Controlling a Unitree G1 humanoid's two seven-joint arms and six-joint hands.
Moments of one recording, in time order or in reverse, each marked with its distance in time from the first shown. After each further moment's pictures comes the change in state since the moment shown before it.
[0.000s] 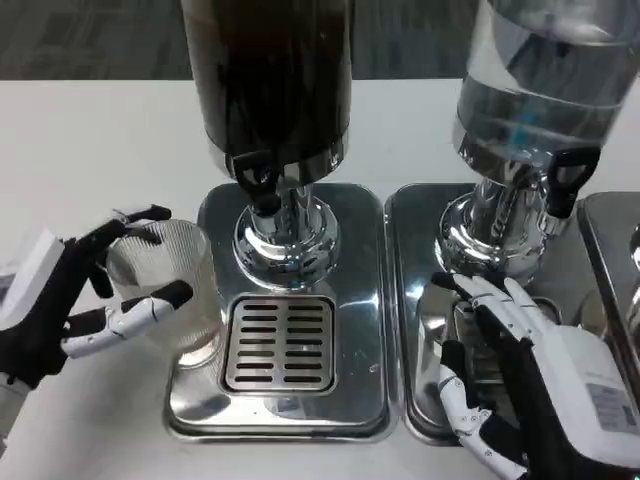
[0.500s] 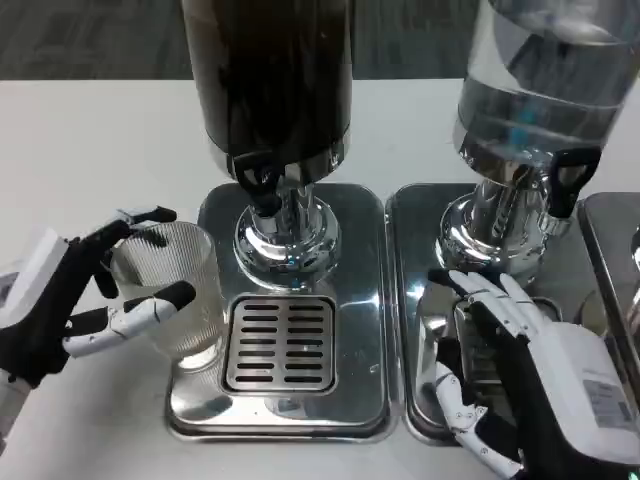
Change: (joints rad) left arm -0.004 -0.001 0.006 0.003 -0.030 -0.010 -0.048; right arm -0.010 0.001 0.007 -0.001 0.000 0.000 0.000
